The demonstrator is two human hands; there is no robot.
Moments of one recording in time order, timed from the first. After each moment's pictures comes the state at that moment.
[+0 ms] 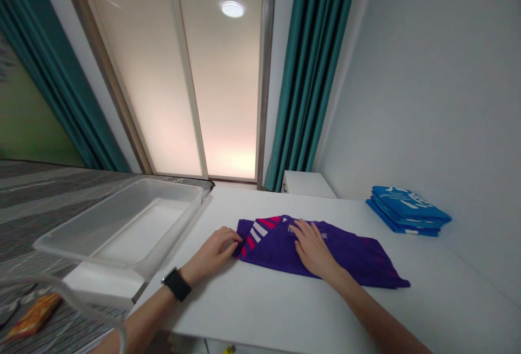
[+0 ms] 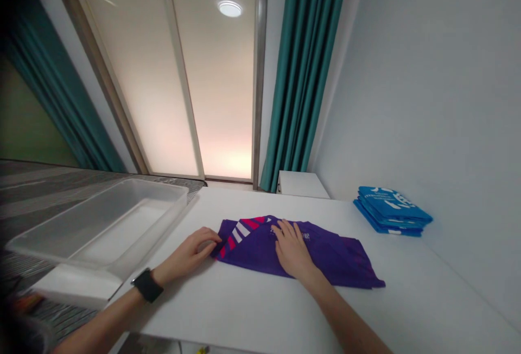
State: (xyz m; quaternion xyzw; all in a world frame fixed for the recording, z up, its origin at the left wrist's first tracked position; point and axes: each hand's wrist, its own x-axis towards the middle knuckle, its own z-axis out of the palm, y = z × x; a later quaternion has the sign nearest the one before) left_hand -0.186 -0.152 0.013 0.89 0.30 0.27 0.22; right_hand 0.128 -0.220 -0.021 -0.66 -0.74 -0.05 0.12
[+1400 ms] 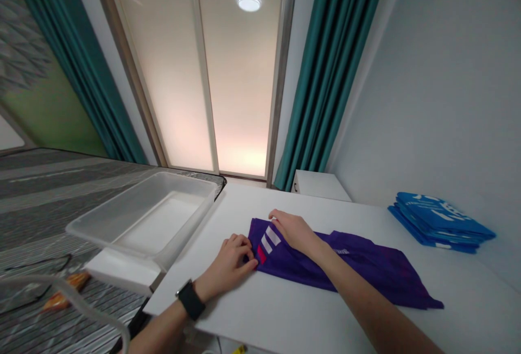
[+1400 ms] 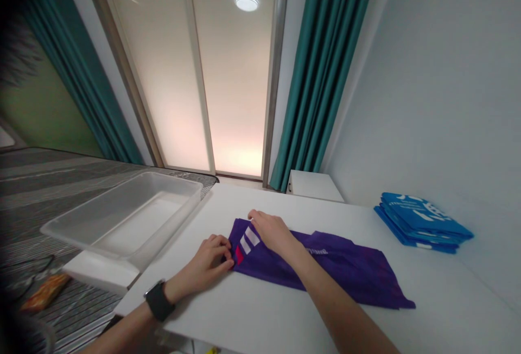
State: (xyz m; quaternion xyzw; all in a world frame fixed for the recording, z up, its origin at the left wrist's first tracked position) left_hand -0.186 -0.180 -0.003 0.87 0.37 0.25 0.21; right_hand 0.047 -0.164 0.048 -0.54 -0.82 0.06 0.15
